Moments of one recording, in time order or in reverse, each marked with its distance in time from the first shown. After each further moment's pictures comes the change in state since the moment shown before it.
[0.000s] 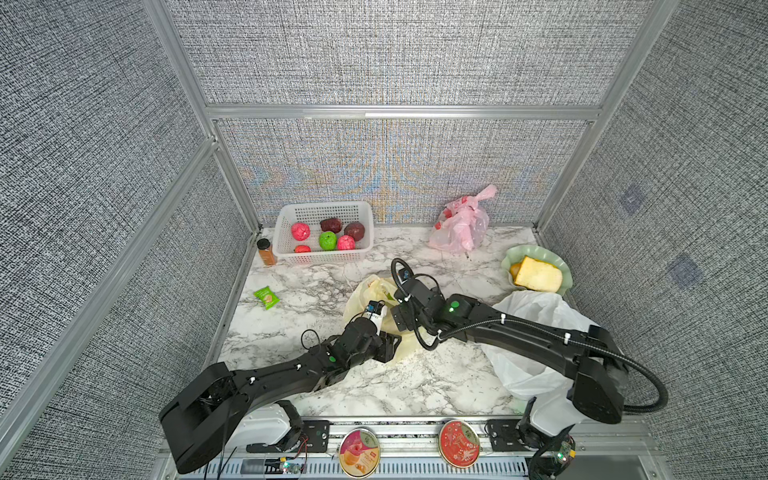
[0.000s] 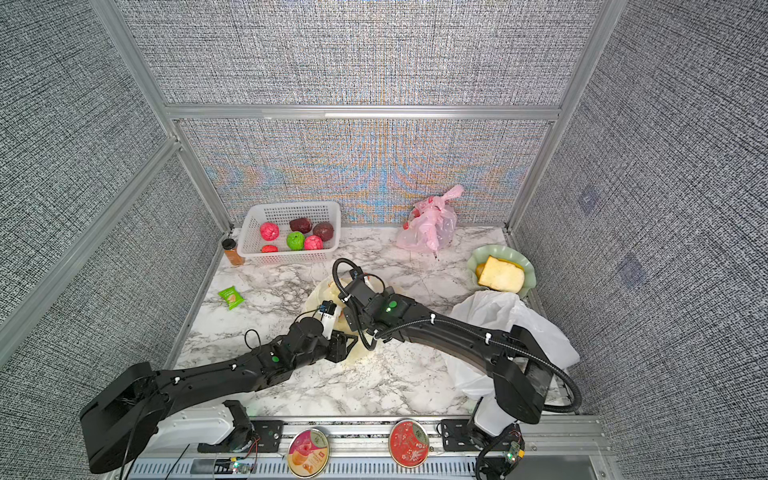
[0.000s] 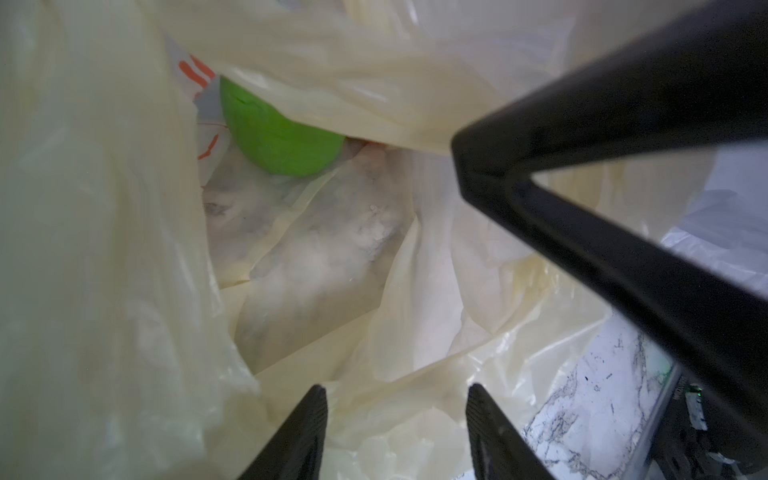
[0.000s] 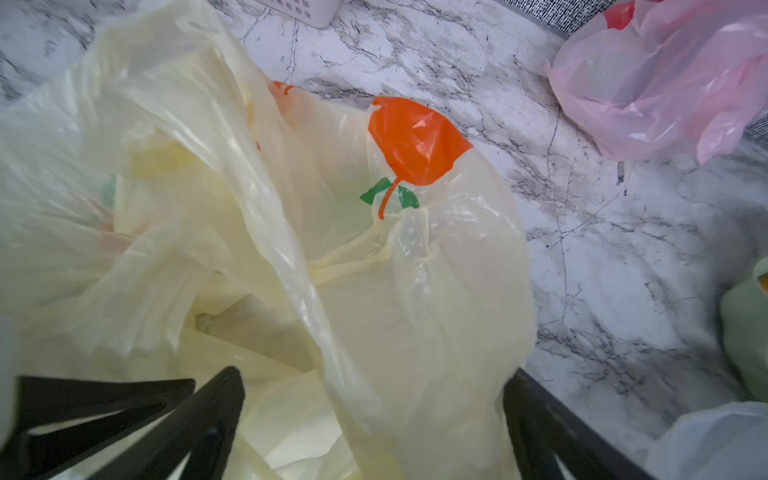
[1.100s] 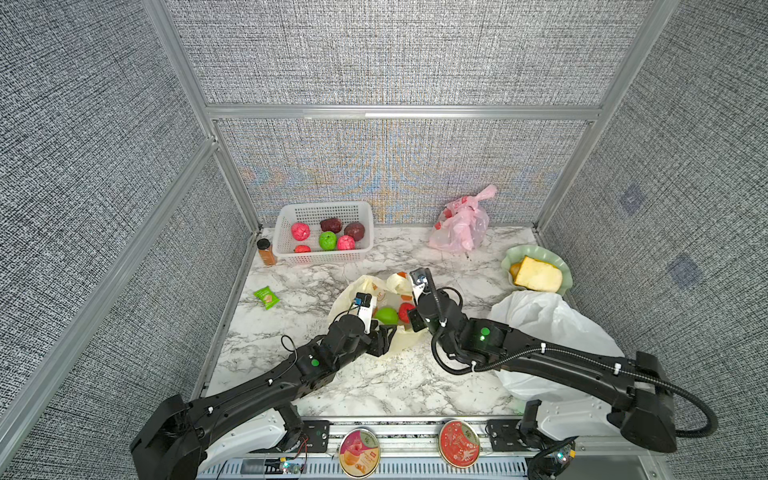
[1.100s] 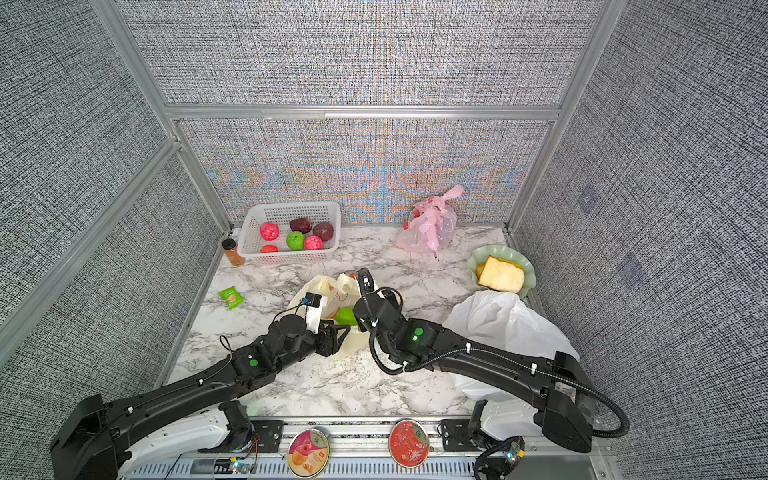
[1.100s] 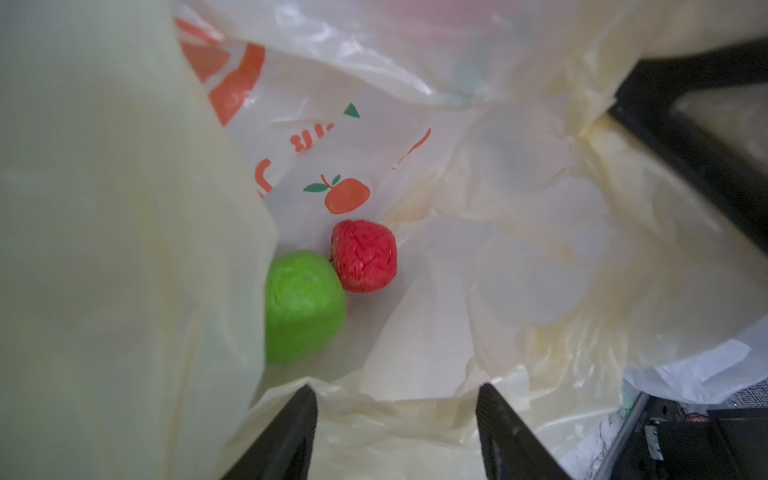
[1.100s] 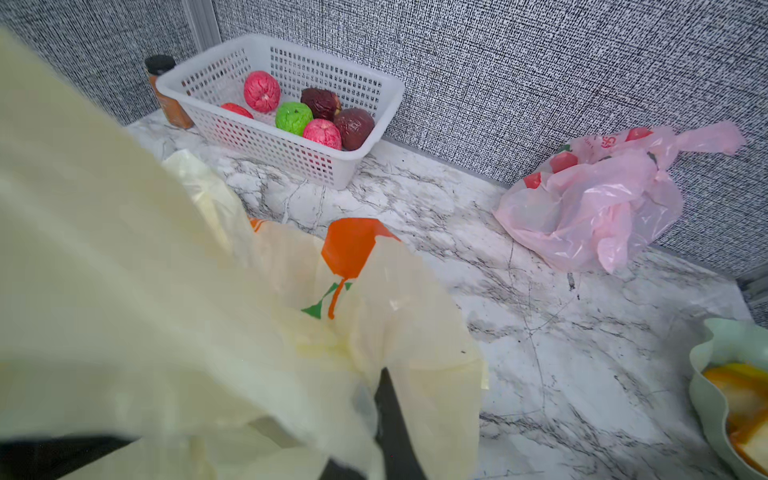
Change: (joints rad) left arm 0.000 -0.233 0.061 -0.167 -0.115 0.027; right arm 0.094 -0.319 -0.310 0.456 0.135 -0.079
